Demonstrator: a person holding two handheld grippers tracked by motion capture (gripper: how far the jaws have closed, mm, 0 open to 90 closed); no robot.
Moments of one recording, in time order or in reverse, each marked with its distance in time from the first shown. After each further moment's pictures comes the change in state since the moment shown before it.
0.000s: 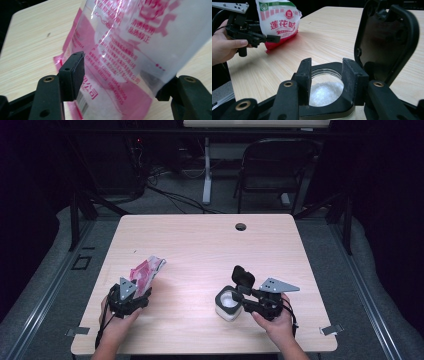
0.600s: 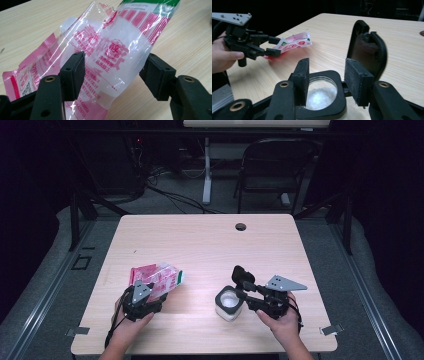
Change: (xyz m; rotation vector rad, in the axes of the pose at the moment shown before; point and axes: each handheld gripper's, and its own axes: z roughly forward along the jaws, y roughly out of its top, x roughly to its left) left arm -0.032 0.013 0.003 -0.017 -0.161 0.045; right arm 0.001 0.013 -0.015 -0.033 -0.030 -0.014
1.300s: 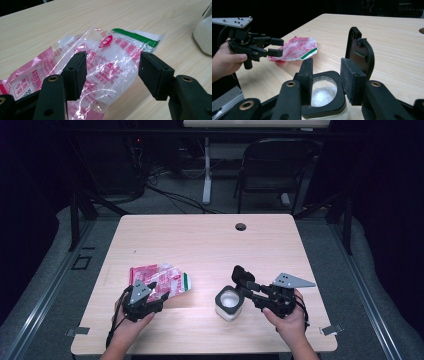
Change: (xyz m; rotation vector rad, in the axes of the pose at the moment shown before) left arm -0.005 0.007 -0.008 -0.055 -0.035 -0.021; right arm -0.003 0.011 -0.017 0.013 0.024 0.048
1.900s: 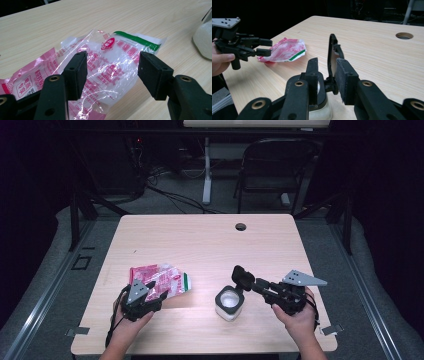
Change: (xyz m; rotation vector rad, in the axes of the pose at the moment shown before) left arm 0.003 0.000 -0.002 -0.016 0.006 -0.018; right arm -0.010 0.009 -0.020 -0.001 -0.078 -0.025
